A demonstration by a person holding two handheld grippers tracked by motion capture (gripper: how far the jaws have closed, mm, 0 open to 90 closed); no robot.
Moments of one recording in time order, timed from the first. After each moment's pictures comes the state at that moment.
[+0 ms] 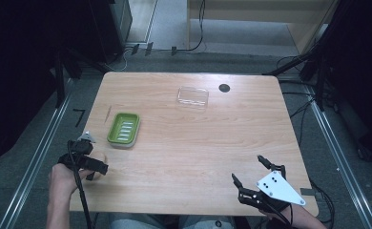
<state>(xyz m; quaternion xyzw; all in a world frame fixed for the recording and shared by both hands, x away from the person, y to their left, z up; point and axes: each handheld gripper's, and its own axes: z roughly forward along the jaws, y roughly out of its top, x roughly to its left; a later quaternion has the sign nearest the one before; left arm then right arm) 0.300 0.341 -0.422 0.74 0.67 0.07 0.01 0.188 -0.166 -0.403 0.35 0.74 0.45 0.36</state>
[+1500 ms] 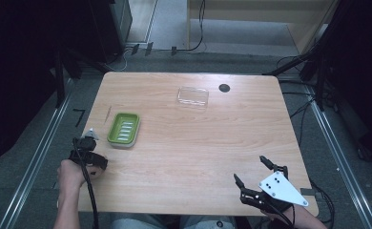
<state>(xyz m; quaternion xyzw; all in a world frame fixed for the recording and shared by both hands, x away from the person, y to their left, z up) 0.321 0.346 -0.447 0.72 0.69 0.07 0.01 0.186 -0.170 -0.403 0.36 0.74 0.45 0.36</state>
